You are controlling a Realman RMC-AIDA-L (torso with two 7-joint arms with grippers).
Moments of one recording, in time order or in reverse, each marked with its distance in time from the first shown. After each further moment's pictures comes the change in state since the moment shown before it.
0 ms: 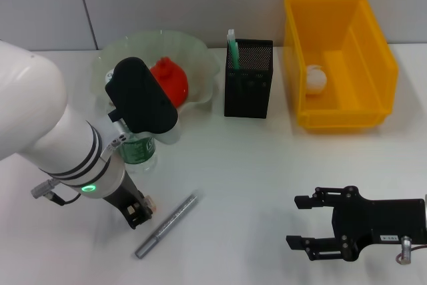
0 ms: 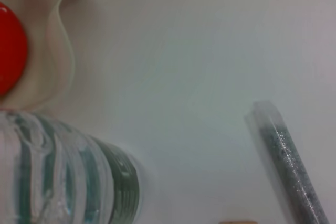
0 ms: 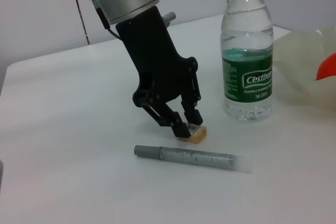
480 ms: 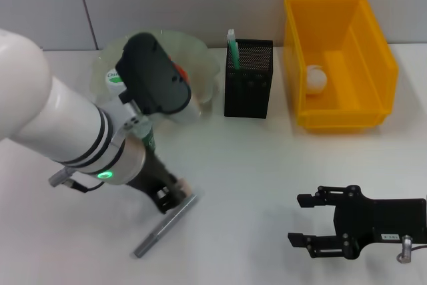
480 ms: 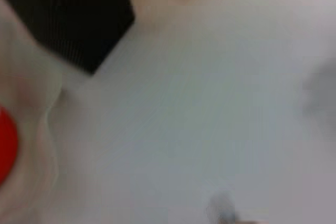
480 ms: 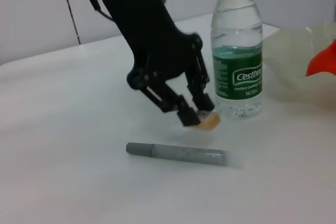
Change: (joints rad) left arm 0.022 0.002 -0.011 0.119 -0.092 -0.005 0.017; right arm -0.001 0.000 0.009 -0.010 0.000 0.015 -0.001
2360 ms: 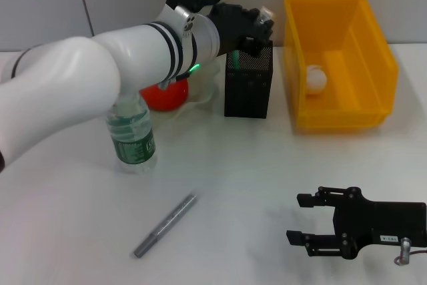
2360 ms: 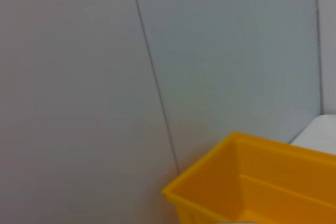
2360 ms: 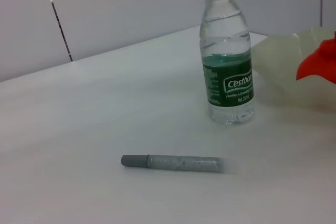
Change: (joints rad) left arm -0.239 -0.002 0.093 -0.515 -0.505 -1.129 0.205; right arm -0.003 0.000 0.016 -0.059 0.043 0.010 -0.018
